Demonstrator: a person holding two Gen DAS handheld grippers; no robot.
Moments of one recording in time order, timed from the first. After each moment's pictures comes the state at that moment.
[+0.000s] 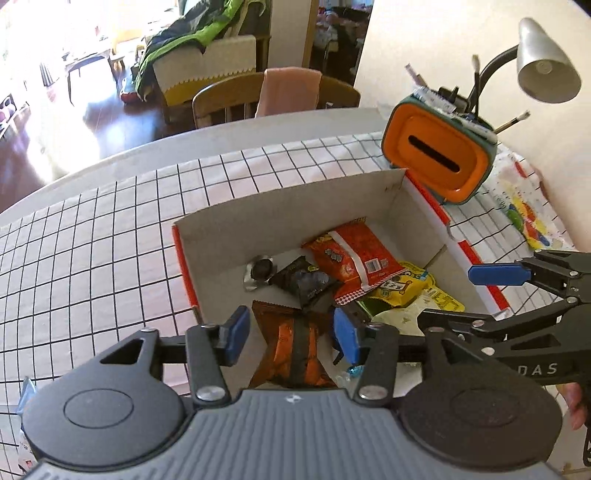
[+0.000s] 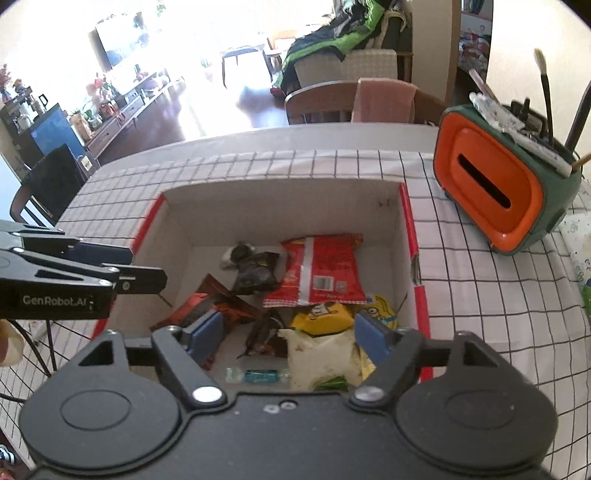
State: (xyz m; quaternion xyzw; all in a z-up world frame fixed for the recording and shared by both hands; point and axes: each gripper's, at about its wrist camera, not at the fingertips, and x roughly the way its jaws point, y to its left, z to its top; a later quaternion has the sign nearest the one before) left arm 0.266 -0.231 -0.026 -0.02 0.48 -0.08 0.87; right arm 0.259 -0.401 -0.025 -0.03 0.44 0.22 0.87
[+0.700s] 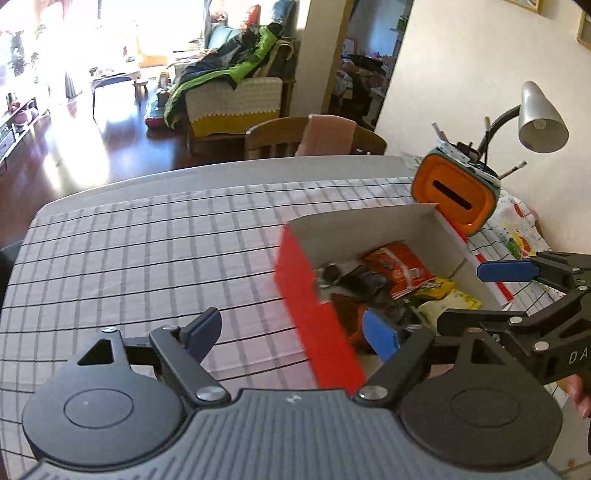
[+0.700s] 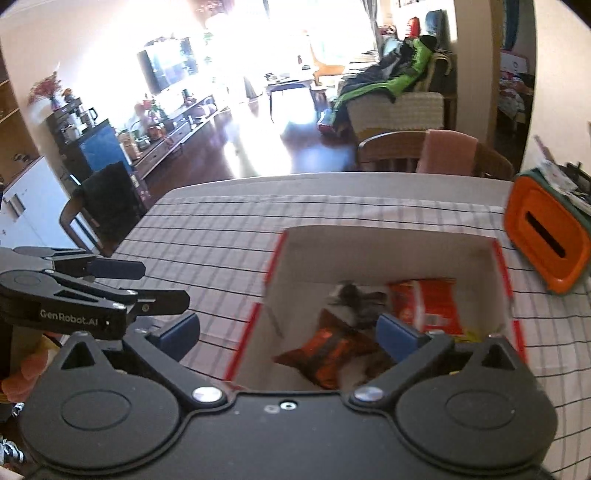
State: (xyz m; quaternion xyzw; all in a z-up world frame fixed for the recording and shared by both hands) left arm 0.185 -0.115 -0.004 -0.05 0.41 -0.06 0.91; right arm 0.206 -0.308 0.007 -0.02 0.39 0.28 0.88
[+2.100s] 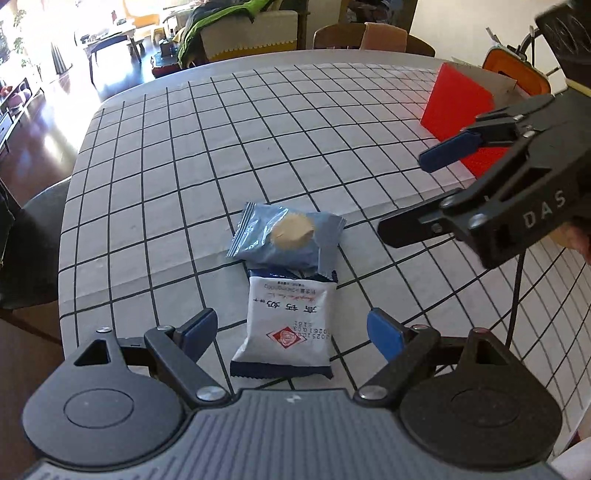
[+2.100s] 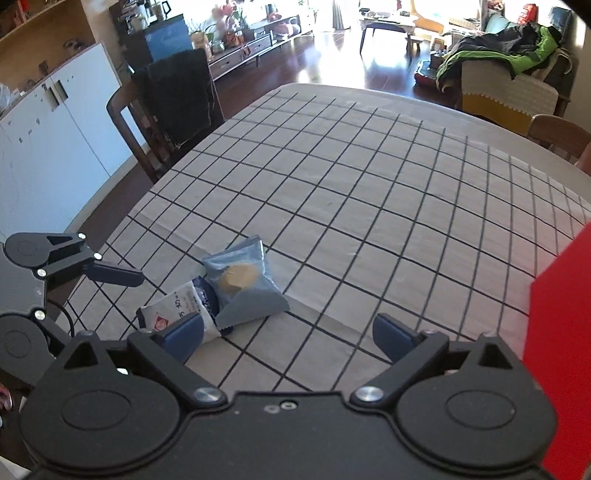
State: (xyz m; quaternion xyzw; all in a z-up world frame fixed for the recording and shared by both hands) left arm 0.118 0.087 -0.141 0.01 0.50 -0.08 0.86; right arm 0.209 -0.056 -0.106 -0.15 0.45 0.37 0.80
